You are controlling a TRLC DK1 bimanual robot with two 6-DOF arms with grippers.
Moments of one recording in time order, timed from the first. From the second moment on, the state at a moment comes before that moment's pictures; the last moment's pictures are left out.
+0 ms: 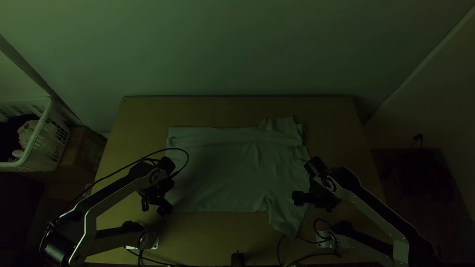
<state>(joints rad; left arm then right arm) -0.38 1.30 0.71 -1.13 -0.12 0.25 0.51 1.13 0.71 -1.14 -0.15 0.53</state>
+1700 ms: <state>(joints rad) -0.30 1.29 0.83 -1.09 -0.11 0.26 0.59 1.22 0.73 -1.06 -0.08 0.52</state>
